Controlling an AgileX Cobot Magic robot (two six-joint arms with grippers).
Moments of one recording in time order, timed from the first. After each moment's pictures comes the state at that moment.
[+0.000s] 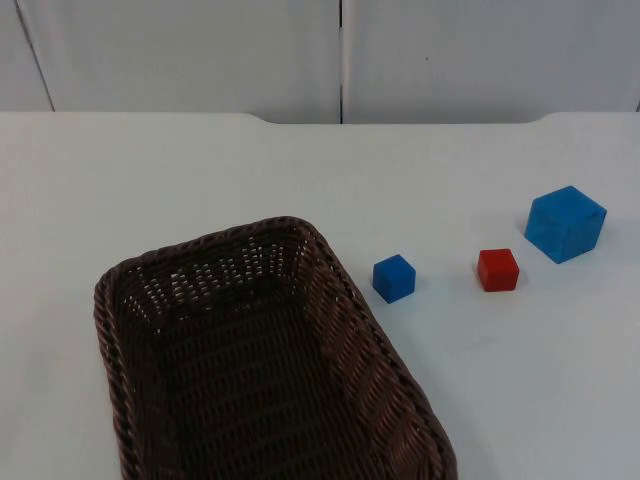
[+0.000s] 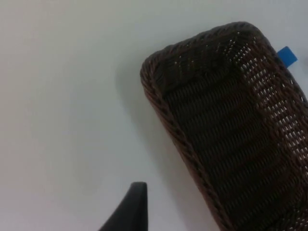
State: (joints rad) right arm 0.07 0.00 -0.52 0.08 1.08 -0.04; left arm 0.06 0.72 -0.63 -0.44 0.94 0.20
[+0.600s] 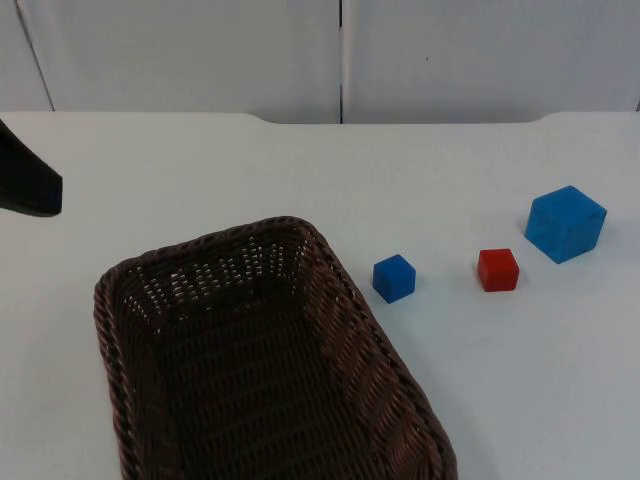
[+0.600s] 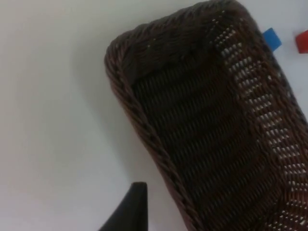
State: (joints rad) right arm 0.07 0.00 -0.52 0.08 1.08 -0.04; left arm 0.06 1.04 -0.63 -0.66 0.82 0.38
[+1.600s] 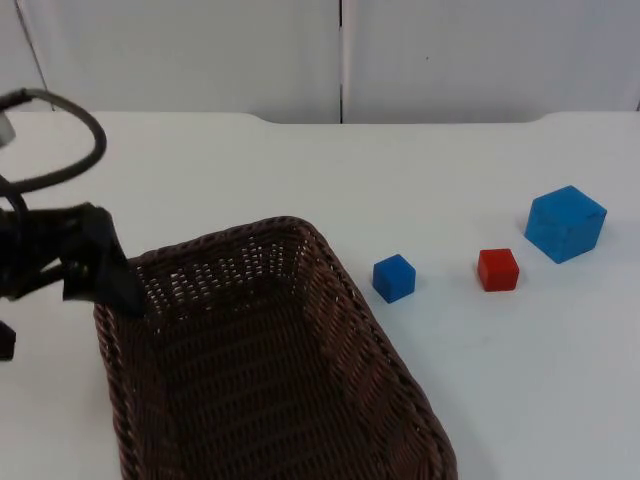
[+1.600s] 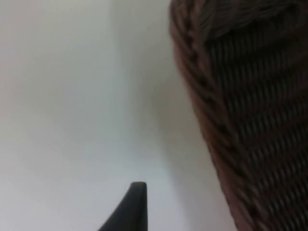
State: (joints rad) right arm 0.07 0.00 -0.52 0.08 1.08 -0.04; left arm -0.10 1.47 -0.59 -0.68 0.50 0.33
